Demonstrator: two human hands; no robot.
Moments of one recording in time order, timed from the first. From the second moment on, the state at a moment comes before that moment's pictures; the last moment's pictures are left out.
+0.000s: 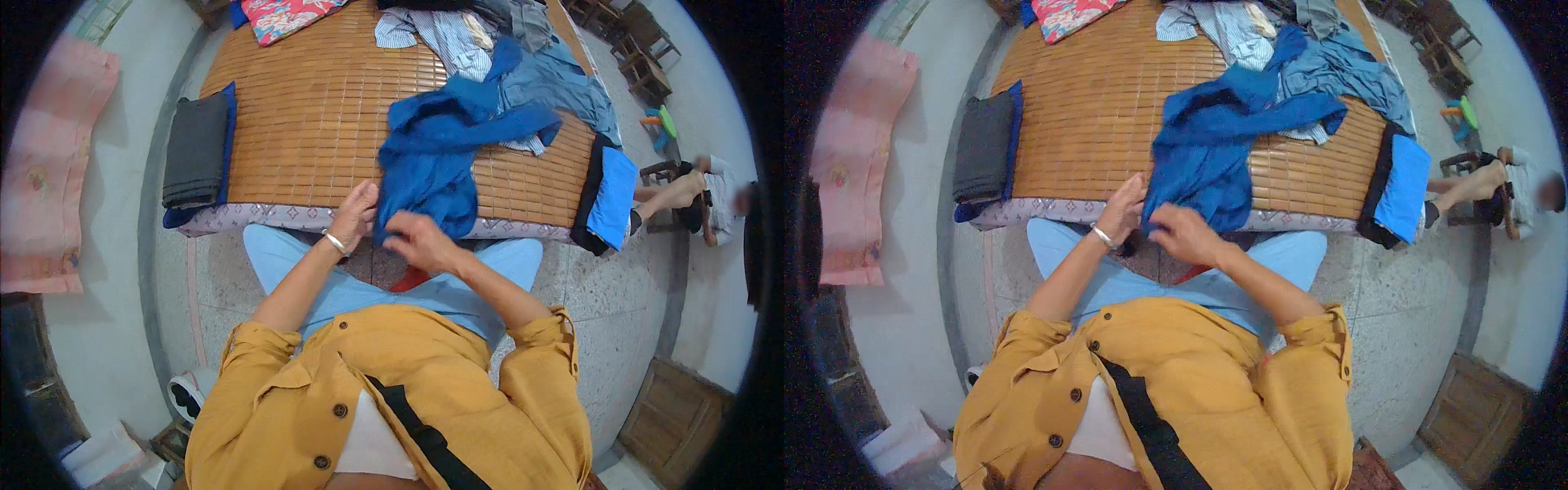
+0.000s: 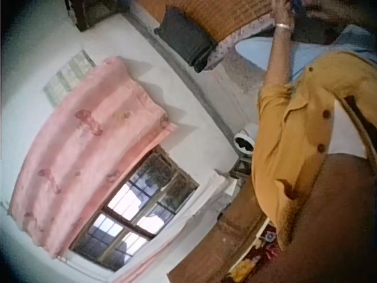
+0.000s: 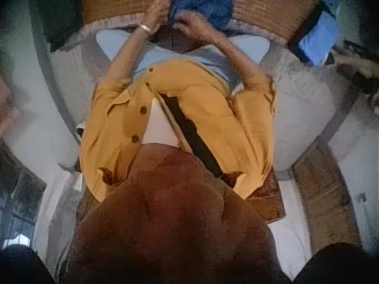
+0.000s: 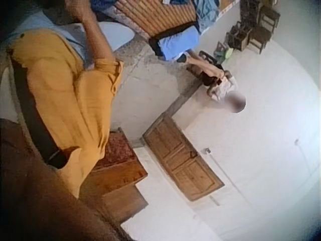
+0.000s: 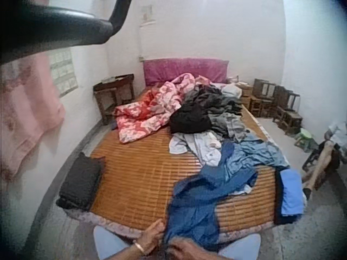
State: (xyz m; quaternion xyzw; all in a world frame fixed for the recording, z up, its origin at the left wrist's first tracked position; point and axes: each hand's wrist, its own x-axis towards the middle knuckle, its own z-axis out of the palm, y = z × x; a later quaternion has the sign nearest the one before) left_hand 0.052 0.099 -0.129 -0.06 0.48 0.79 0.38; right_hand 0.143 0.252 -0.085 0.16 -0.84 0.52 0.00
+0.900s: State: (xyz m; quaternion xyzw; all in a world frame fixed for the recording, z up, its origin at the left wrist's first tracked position) left_hand 0.105 0.081 -0.085 -0.05 0.47 0.74 0.47; right_hand 0.159 0.273 -0.075 -0.24 -0.66 0.70 -0.10
